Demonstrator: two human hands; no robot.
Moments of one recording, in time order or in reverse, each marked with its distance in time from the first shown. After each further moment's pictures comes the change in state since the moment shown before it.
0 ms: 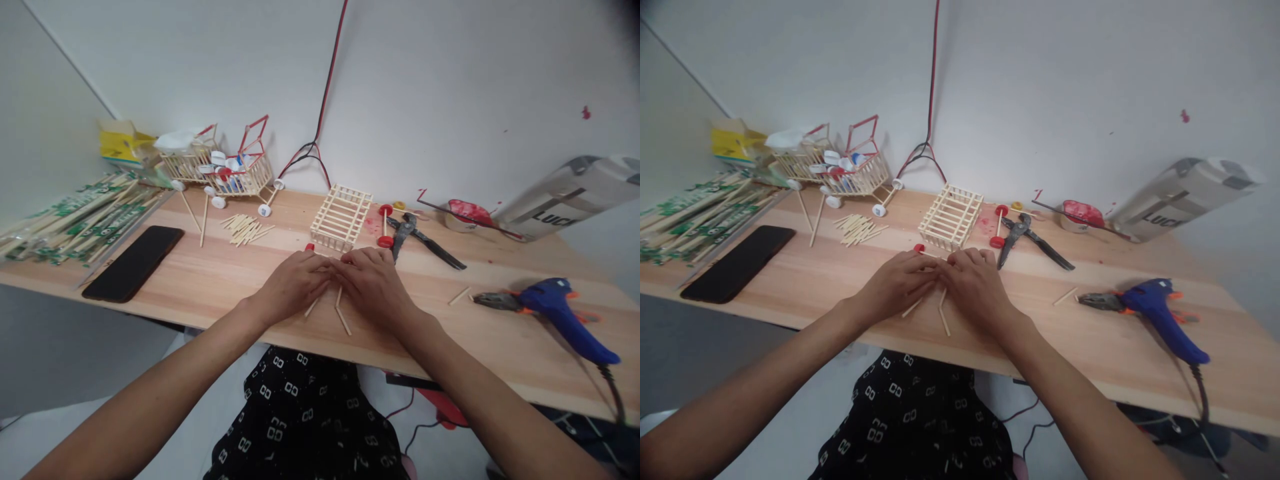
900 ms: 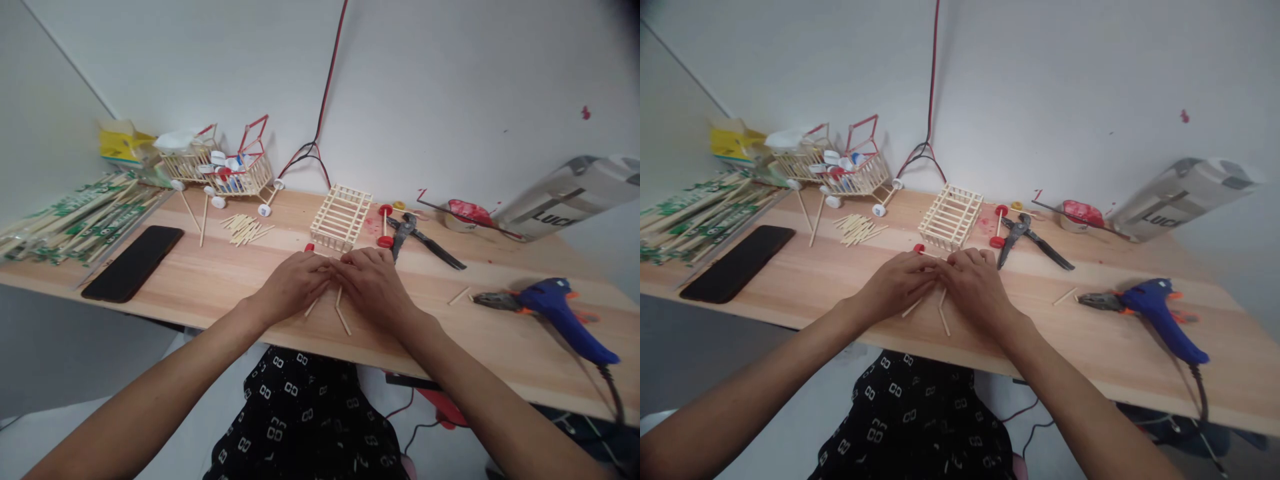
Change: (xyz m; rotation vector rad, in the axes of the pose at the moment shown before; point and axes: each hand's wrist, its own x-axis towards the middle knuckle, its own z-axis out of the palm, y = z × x) left_hand 0.000 0.001 0.001 -0.020 -0.005 -0.024; right_hand 0.000 0.000 0.001 0.012 0.002 0.003
